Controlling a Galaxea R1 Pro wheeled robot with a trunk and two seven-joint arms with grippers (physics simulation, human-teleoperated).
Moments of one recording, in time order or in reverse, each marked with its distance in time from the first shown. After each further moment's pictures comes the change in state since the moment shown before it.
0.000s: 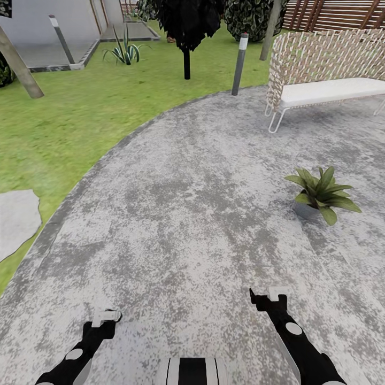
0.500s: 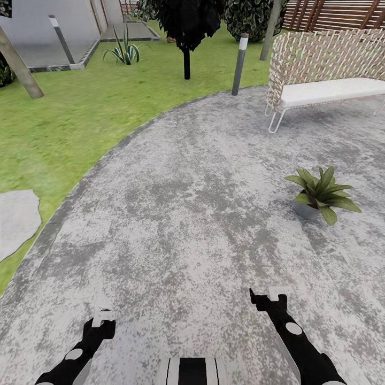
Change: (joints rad) left arm 0.000 0.001 -0.001 0.000 0.000 -0.002 -0.009; right arm 0.000 0.000 0.000 -0.001 0.000 0.000 0.000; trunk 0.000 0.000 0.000
